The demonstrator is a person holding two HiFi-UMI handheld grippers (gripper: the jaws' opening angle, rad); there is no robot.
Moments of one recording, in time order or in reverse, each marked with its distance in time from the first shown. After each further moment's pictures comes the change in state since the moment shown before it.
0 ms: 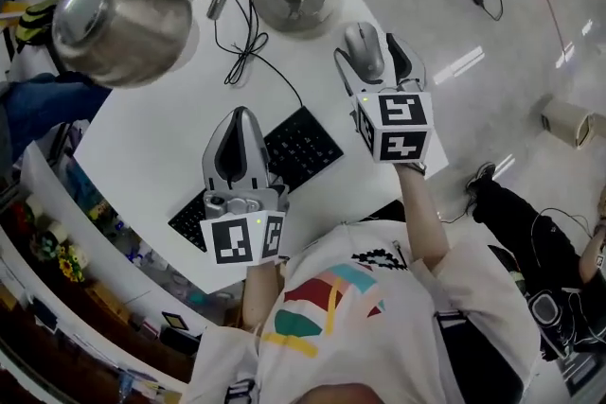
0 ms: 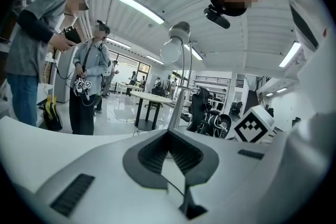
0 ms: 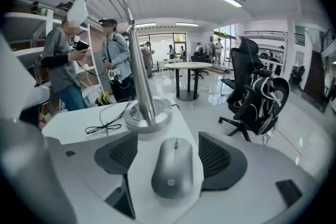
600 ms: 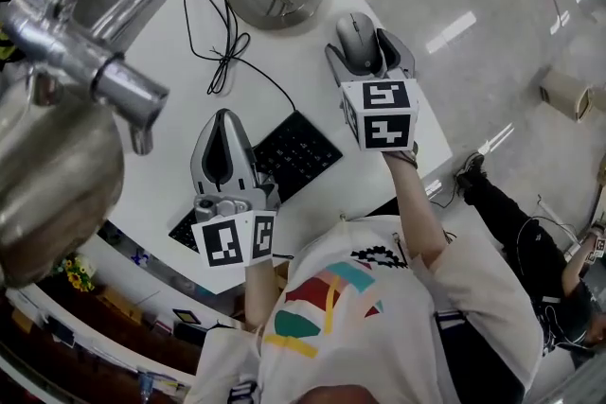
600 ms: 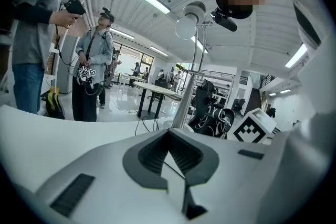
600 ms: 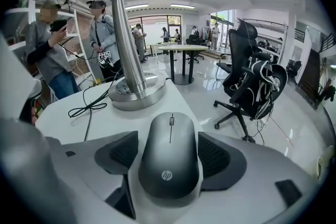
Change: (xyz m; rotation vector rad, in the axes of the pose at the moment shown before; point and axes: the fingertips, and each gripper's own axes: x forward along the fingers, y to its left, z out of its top) left arm 0.030 0.024 -0.037 -0.047 0.090 0.022; right arm 0.042 -0.016 -0.052 0.032 0.182 -0.058
